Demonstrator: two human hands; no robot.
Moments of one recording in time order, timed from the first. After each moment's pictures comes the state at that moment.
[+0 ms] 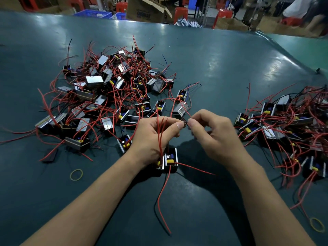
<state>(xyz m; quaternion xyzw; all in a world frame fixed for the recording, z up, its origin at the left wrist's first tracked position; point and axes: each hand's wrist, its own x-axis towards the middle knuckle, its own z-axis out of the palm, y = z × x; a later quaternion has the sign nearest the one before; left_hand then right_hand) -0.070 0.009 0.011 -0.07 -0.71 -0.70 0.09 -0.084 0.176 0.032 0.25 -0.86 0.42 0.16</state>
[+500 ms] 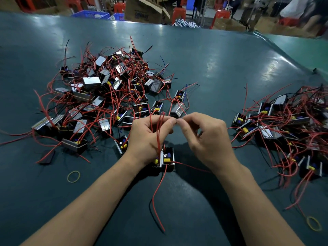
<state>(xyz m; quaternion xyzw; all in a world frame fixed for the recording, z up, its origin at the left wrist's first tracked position) -0.074 0.010 0.008 -0.04 -0.72 -0.68 0.15 -0.080 0.160 0.025 0.24 -0.86 0.36 0.27</state>
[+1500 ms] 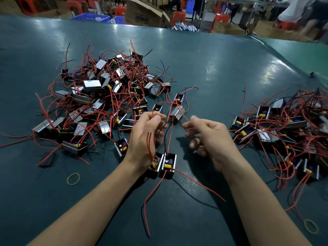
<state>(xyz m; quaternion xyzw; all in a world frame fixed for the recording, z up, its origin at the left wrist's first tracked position) -0.072 0.008 0.007 0.00 -0.63 -0.77 0.09 -0.087 0.166 0.033 -0.07 -0.72 0.69 -0.09</state>
